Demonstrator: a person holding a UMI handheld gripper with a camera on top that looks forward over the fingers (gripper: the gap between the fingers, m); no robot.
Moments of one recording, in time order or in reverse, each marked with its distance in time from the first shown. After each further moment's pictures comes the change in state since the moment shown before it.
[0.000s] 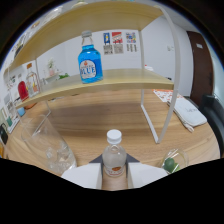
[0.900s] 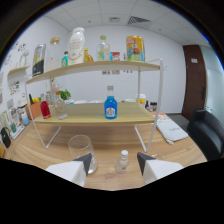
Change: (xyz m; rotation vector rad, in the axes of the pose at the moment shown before) arm -0.036 -0.054 -0.123 0.192 0.089 -0.038
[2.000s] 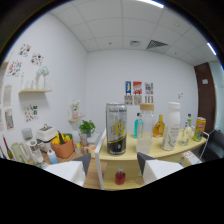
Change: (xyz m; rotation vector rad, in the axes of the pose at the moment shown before) arm -0.293 -0.236 -0.035 0.254 -0.118 -0.033
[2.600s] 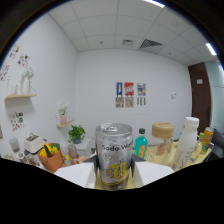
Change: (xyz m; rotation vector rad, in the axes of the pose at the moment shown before) arm 0.014 -0.047 0.105 0.010 0.111 0.021
